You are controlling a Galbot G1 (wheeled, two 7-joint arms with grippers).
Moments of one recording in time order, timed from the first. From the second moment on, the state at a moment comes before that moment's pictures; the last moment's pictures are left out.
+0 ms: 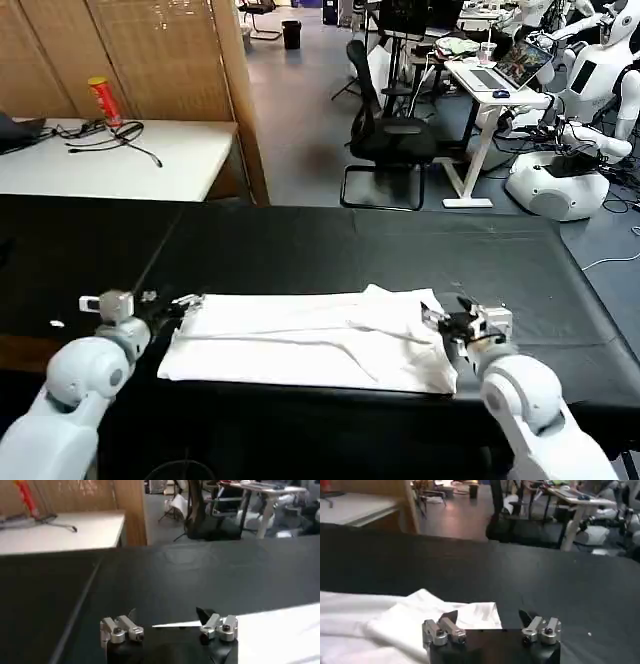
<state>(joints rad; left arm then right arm) 1.15 -0.97 -0.55 -1.88 -0.70 0.68 -0.10 -1.09 1.16 0.43 1.89 0.57 -0.67 0.26</state>
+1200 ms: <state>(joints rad) 1.07 -1.03 -0.51 -1.71 -0.65 0.62 -0.05 -1.08 1.30 0.45 1.78 0.49 -0.60 0.28</state>
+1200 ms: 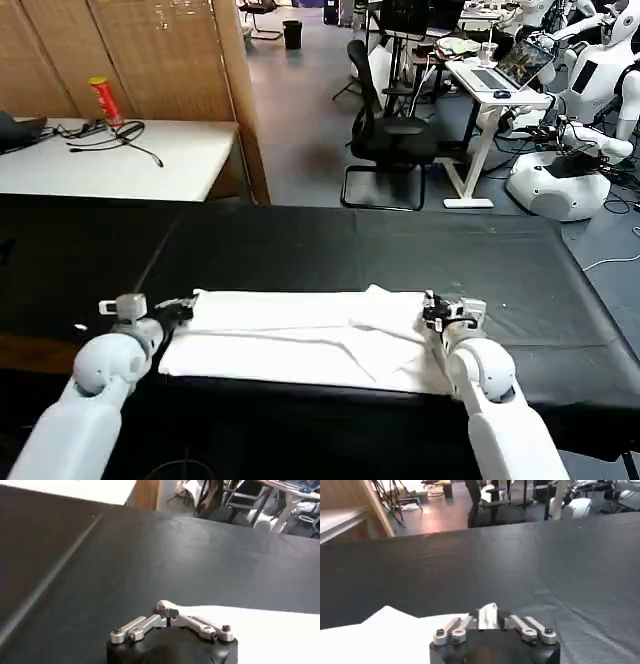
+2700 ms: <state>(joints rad) 1.37 -1.15 -0.67 -1.89 -0.55 0.52 0.01 -1.25 1.24 0.52 2.05 0.49 -0.59 0.18</state>
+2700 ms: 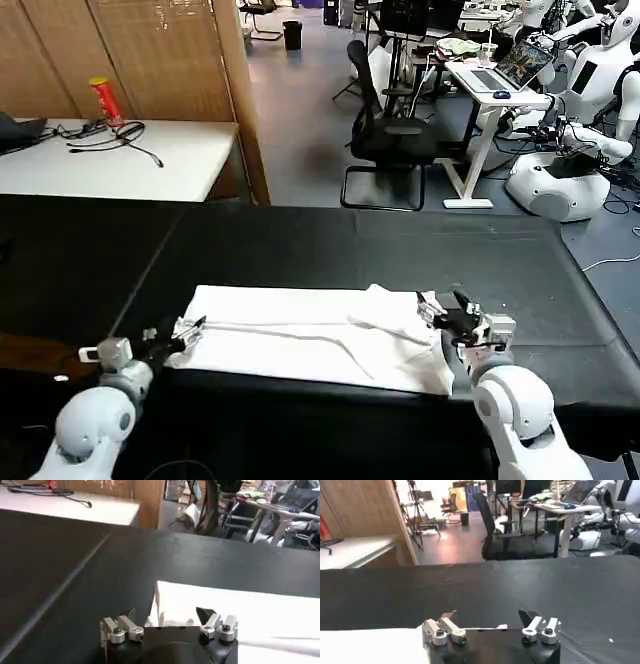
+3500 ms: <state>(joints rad) 1.37 -1.14 -0.65 -1.87 -0.34 0.45 0.06 -1.28 1.24 0.55 2.09 0.49 -0.59 0.17</state>
